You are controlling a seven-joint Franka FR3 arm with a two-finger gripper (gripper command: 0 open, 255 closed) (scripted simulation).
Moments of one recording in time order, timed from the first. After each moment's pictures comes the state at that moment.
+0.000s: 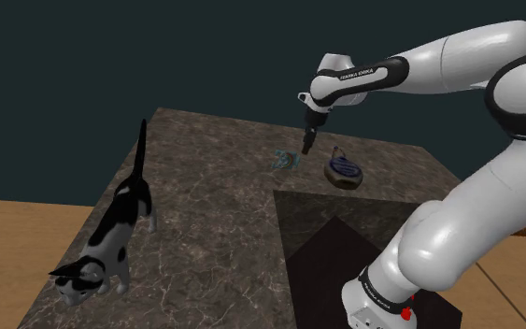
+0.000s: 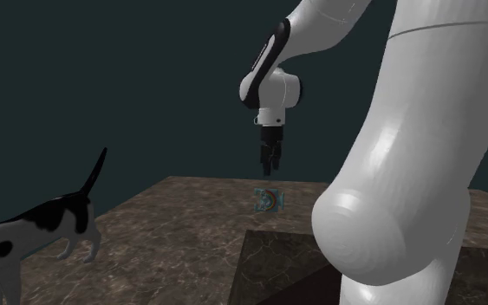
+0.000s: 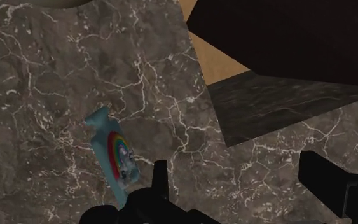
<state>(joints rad) 0.06 -0.14 -0.40 -2.27 -0.07 2.12 -0.88</state>
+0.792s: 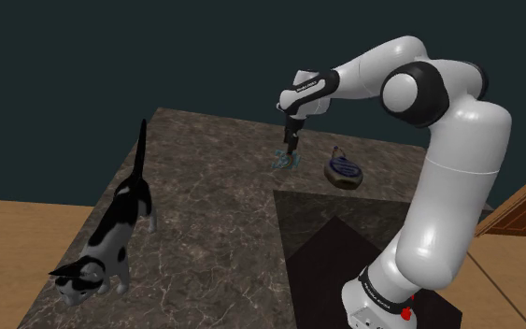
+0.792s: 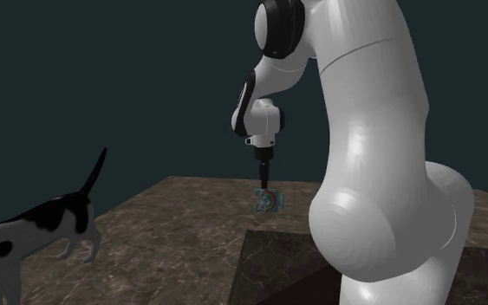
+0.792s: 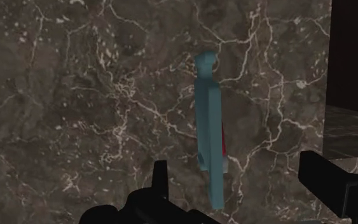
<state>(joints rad) 0.00 0.32 -0.39 -1.96 0.09 2.25 -1.29</state>
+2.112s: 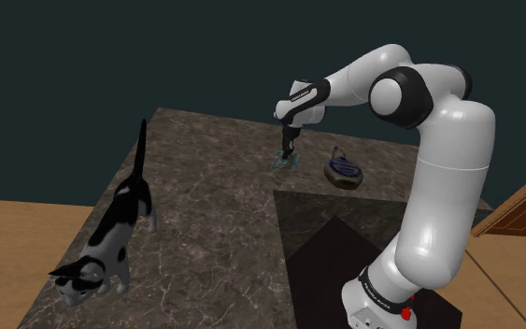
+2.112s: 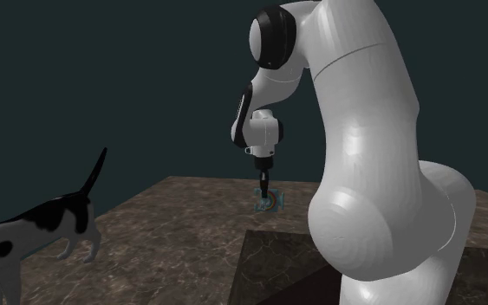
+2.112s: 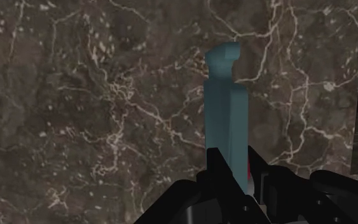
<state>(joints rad) -0.01 0.40 -0.37 -1.96 0.13 2.33 -1.32</state>
